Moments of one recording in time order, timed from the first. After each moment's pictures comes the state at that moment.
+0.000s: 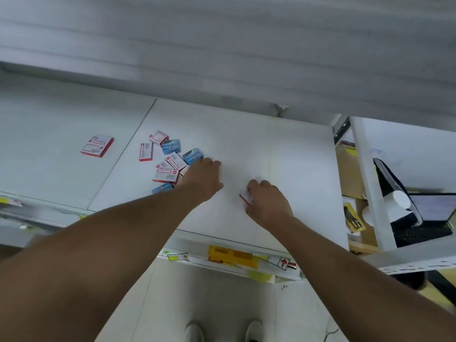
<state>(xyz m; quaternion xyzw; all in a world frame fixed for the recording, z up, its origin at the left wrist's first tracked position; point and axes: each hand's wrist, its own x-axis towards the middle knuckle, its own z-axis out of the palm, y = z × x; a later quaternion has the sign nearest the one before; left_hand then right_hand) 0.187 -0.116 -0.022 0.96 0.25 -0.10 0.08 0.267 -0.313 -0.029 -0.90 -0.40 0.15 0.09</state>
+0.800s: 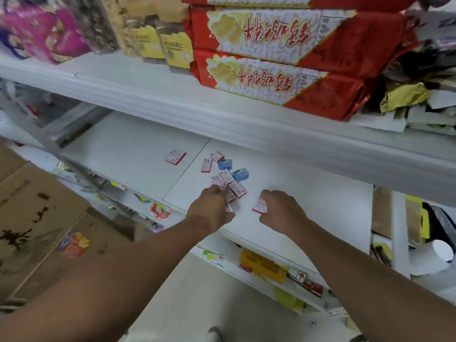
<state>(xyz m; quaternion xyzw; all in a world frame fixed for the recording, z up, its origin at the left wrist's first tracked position) 0.056 -0.180 0.086 0.91 0.39 -0.04 0.13 0.233 -0.309 0.085 -0.84 -0.51 0.18 0.08</state>
